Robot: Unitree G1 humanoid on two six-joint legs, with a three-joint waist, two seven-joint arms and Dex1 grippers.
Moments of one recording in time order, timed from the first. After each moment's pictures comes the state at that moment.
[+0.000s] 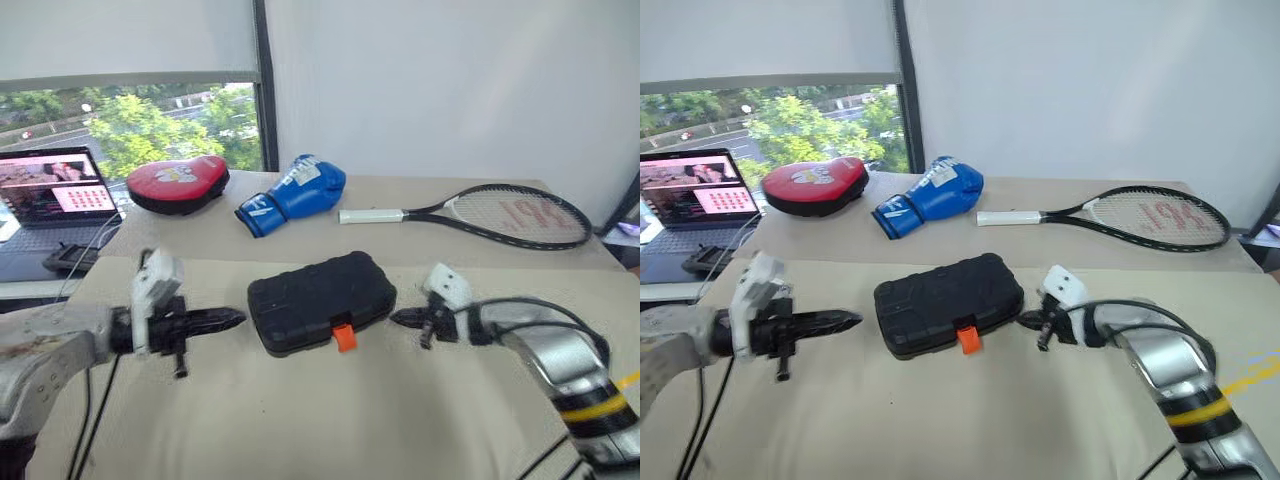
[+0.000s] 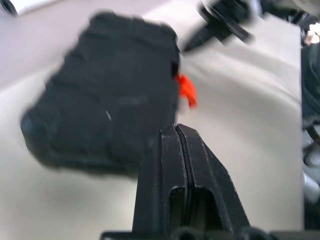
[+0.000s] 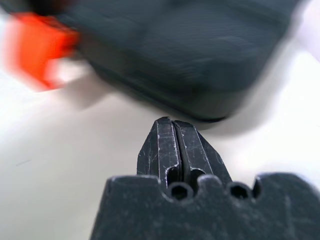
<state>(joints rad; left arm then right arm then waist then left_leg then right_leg) -0.31 0.86 0.21 -0.40 -0.82 0.85 -0.95 -0.38 -0.77 0.09 -0.24 0.35 0.68 0.89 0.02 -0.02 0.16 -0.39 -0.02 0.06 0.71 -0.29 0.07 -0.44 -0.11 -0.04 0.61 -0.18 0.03</state>
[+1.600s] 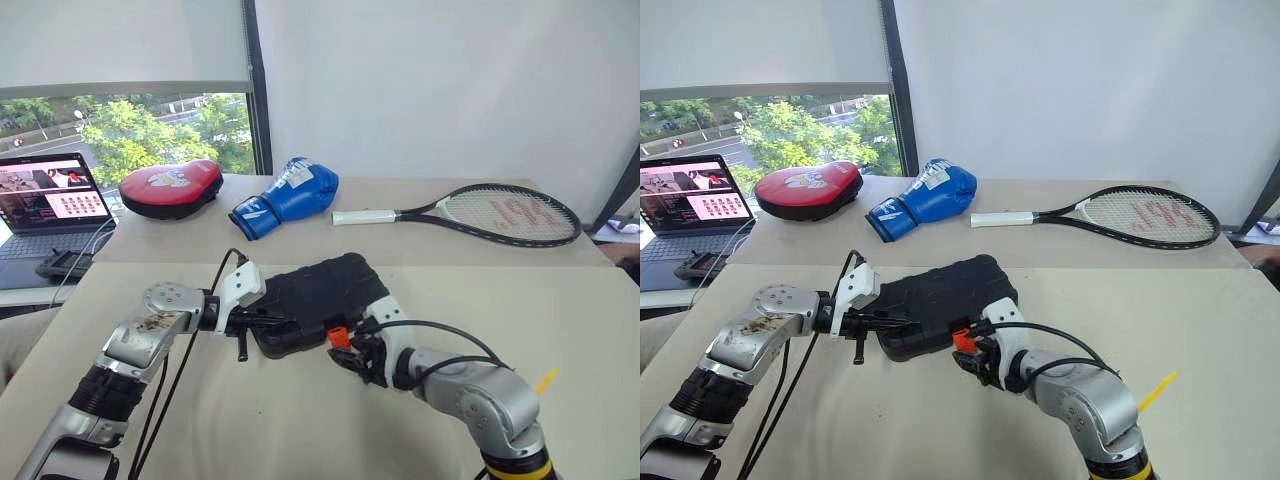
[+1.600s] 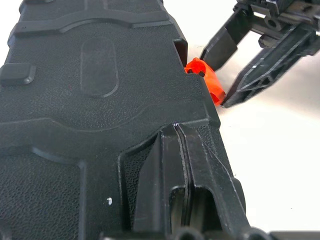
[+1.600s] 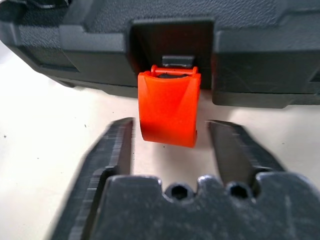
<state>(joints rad) -0.54 0.72 -0.20 -0.01 -0.33 0.44 -1.17 -0.31 -0.28 0.14 -0.57 0.51 1.27 0.22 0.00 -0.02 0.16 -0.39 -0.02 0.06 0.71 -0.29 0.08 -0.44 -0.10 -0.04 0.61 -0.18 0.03</state>
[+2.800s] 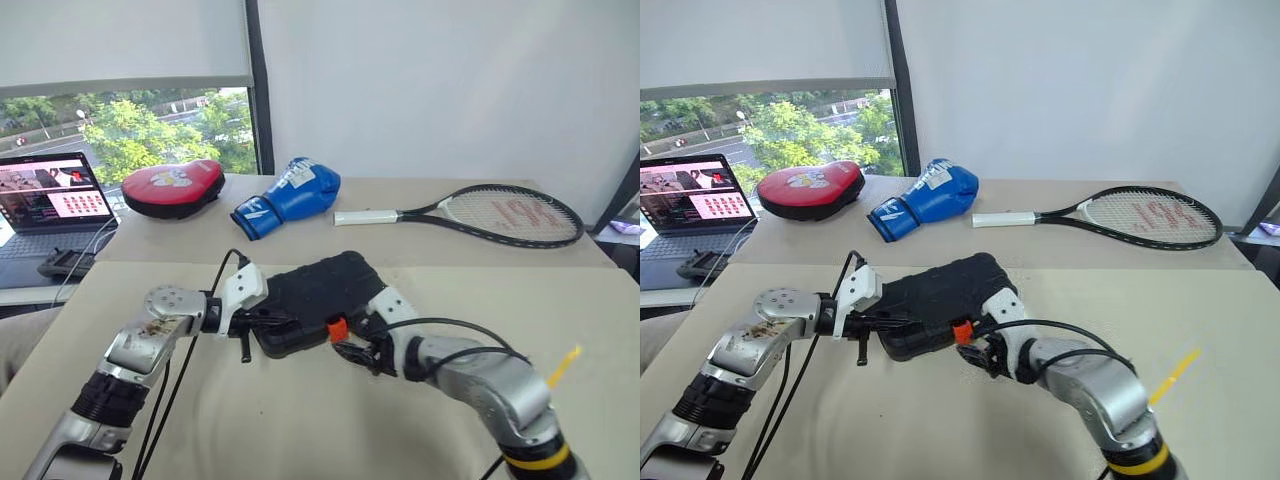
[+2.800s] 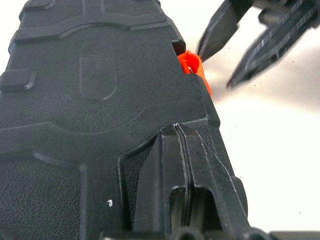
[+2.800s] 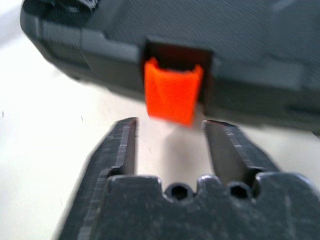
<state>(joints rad) -0.50 0.69 -0.18 -0.05 -0.30 0.43 -1.15 -0.33 -0.49 0.15 -0.62 0.52 1.22 0.42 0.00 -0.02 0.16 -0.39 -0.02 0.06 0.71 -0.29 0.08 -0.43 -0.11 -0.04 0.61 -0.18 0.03</state>
